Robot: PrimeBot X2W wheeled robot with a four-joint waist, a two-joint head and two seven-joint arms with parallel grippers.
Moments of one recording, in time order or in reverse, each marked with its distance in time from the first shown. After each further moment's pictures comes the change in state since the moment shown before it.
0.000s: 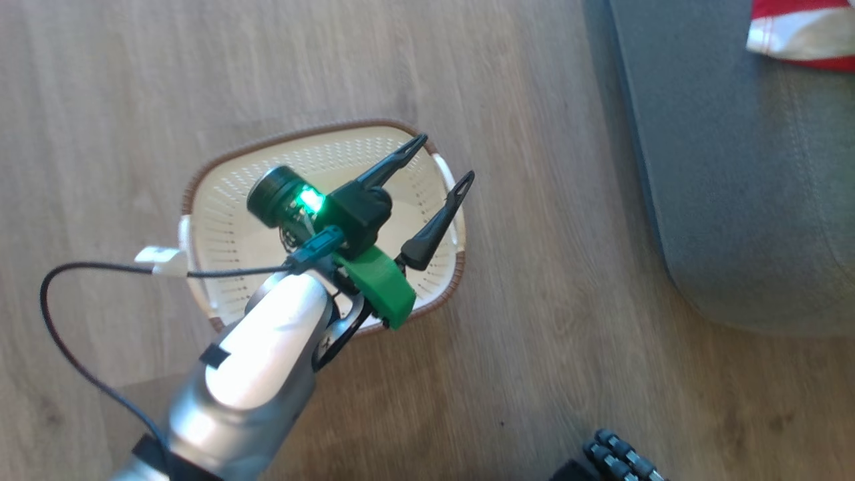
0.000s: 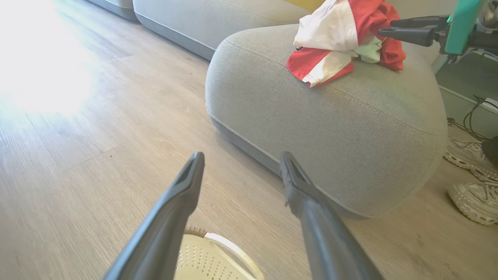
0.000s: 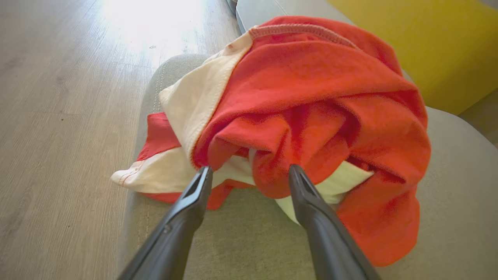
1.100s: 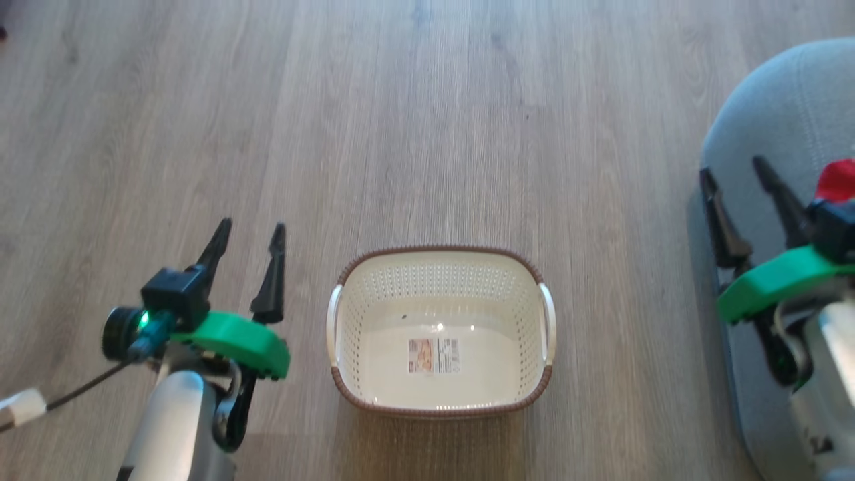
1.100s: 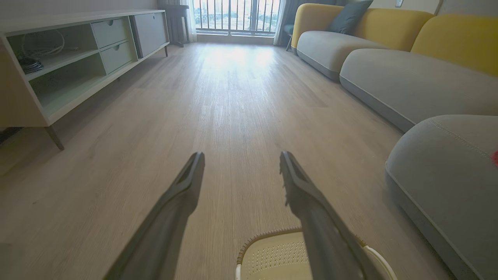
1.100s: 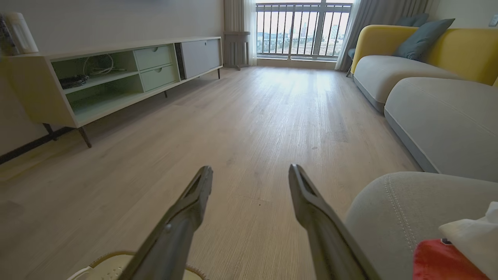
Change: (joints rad) left arm 0.376 -0.059 0.561 -0.042 0.108 0.045 0.000; right arm 0.334 0.231 0.111 -0.361 0.030 0.000 0.000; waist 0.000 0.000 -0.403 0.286
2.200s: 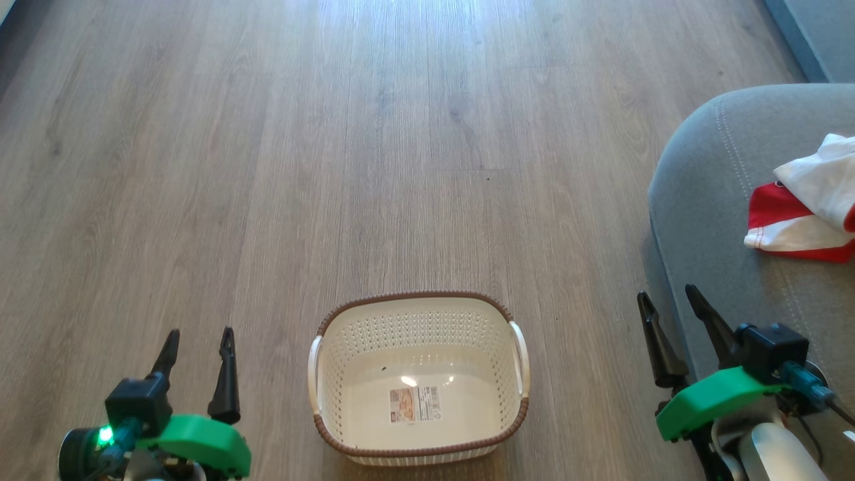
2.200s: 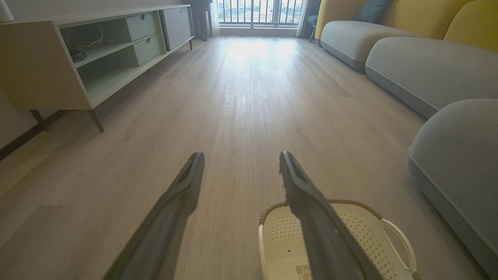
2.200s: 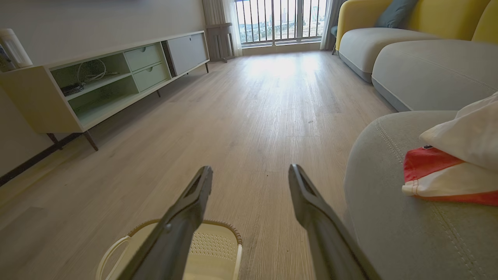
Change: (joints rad) left arm 0.286 -0.018 0.171 -0.091 0.086 0.019 0.000; right arm 0.309 0.193 -0.061 -0.094 -0.094 0.000 0.000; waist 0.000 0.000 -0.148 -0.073
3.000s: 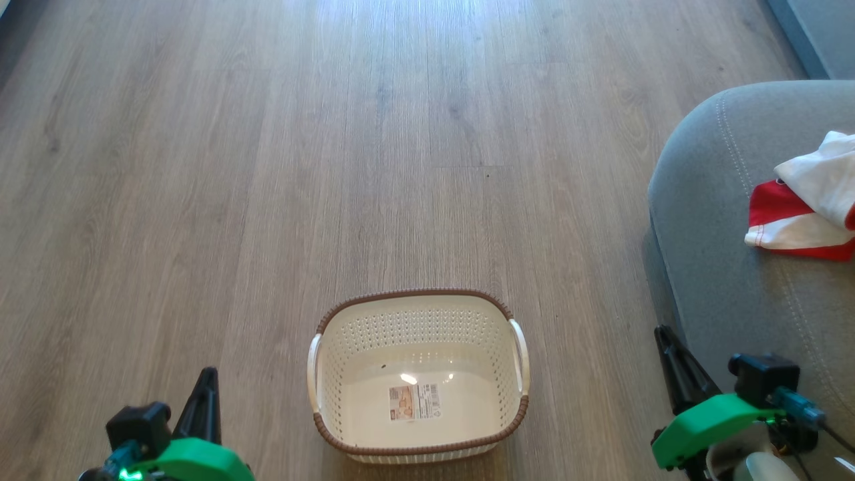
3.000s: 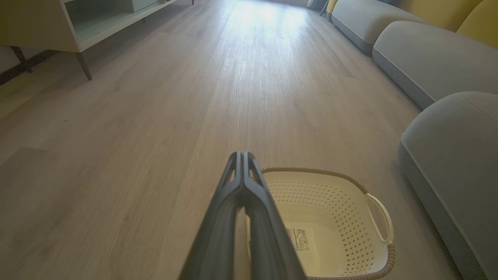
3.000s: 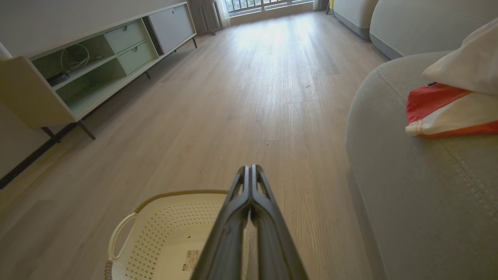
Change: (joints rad) left arm 0.034 -0.010 0.003 0.082 -0.088 -0.012 0.024; right arm 0.045 0.028 -0.005 0.070 0.037 0.000 0.015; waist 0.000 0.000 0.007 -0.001
